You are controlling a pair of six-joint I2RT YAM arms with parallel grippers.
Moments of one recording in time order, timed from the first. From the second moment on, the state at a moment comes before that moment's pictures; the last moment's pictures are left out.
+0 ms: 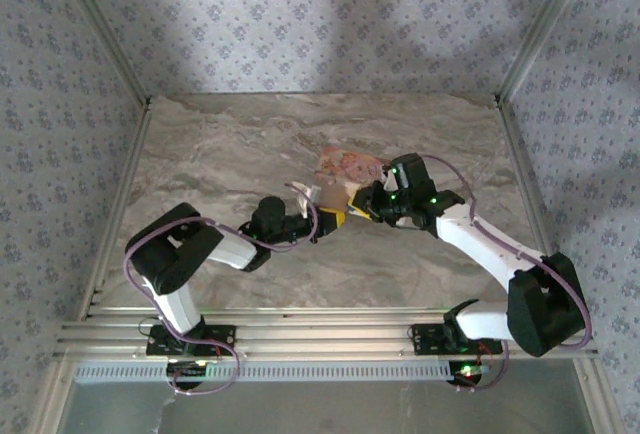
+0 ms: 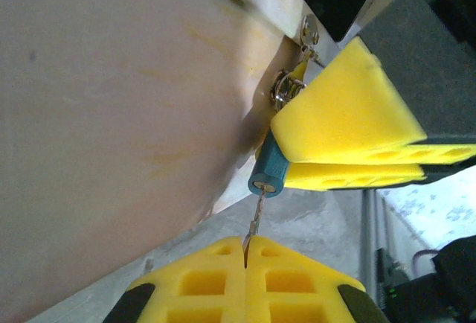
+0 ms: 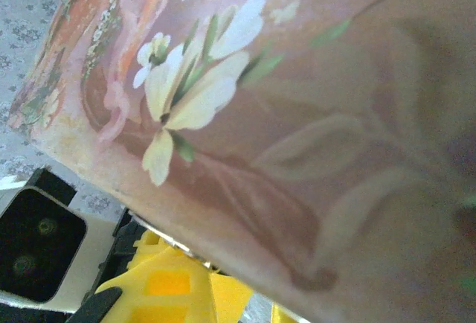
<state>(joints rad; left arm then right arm) -0.78 1.74 0.53 1.06 0.46 -0.65 0.48 1.29 0.82 -0.30 -0.47 0.99</state>
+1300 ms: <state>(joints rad) -0.81 1.69 0.48 1.05 0.40 -0.54 0.46 1.30 0.83 -0.34 -0.57 0.98</state>
